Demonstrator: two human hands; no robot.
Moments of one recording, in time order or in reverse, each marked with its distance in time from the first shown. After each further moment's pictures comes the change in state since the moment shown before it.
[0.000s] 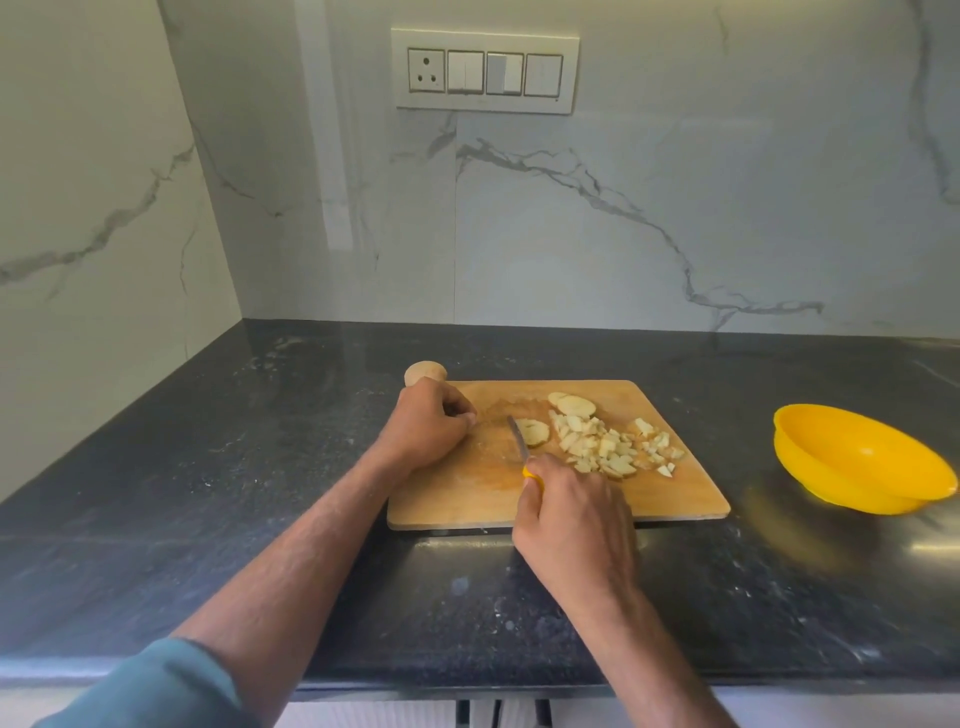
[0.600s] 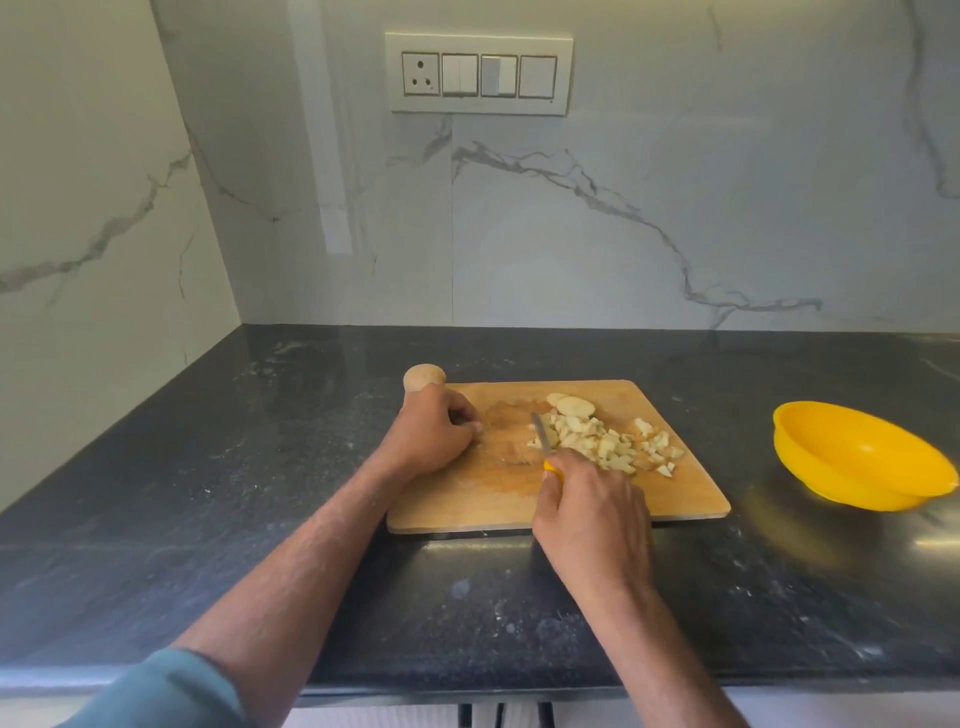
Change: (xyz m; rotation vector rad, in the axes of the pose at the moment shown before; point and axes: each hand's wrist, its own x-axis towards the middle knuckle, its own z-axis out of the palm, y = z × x) left_hand 0.001 -0.001 0.003 0.058 -0.063 0.052; right_hand 0.006 0.011 -0.003 -0.074 0.044 0.095
